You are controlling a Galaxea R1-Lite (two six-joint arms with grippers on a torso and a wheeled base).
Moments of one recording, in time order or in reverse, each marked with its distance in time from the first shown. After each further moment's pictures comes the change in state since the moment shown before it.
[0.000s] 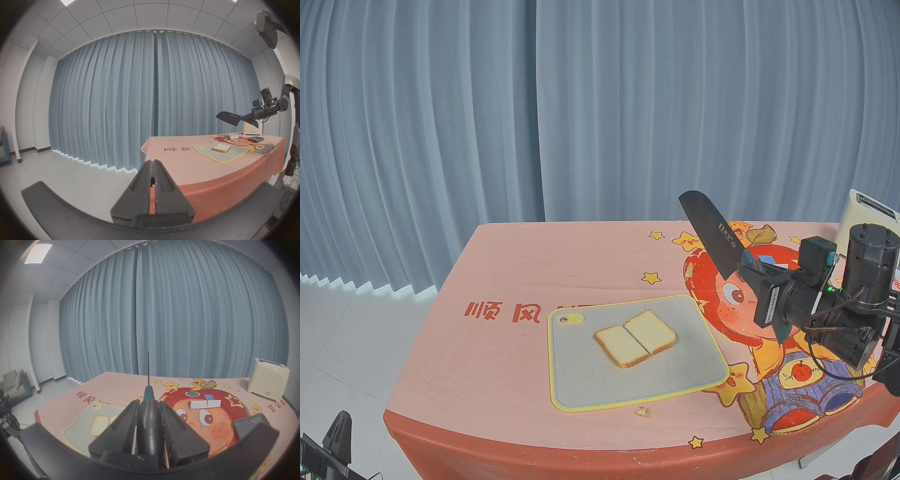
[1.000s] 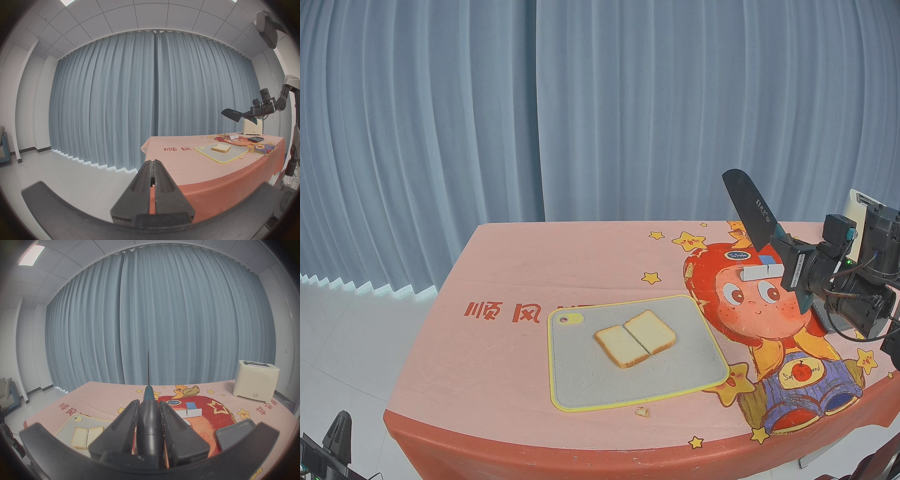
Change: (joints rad) left arm 0.000 0.001 0.000 0.000 0.000 0.000; right arm -0.188 -0.008 -0.025 -0.028 0.043 -0.011
